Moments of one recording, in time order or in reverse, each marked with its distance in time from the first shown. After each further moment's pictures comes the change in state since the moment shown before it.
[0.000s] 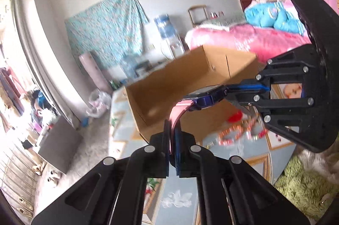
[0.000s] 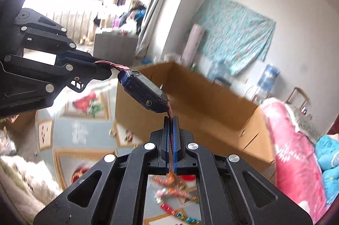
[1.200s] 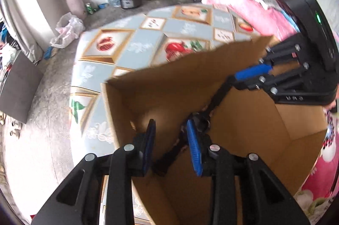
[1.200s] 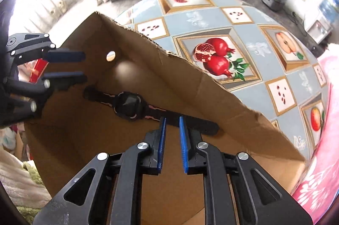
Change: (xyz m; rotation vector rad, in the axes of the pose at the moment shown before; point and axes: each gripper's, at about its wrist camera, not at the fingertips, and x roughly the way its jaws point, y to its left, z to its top) left arm 0.246 0.115 0.082 -0.312 0.513 -0.263; right arm 0.263 -0.122 0.044 0.107 0.751 0.468
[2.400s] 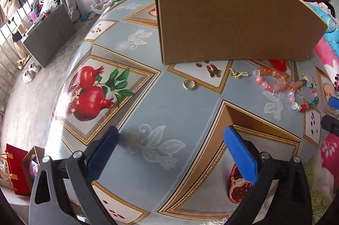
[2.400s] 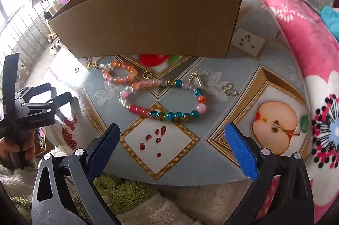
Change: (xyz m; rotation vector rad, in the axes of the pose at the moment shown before) left arm -0.009 -0.064 -0.249 -0.212 -0.025 0.164; right arm -0.031 0.113 -0.273 0.501 -0.198 -0.210
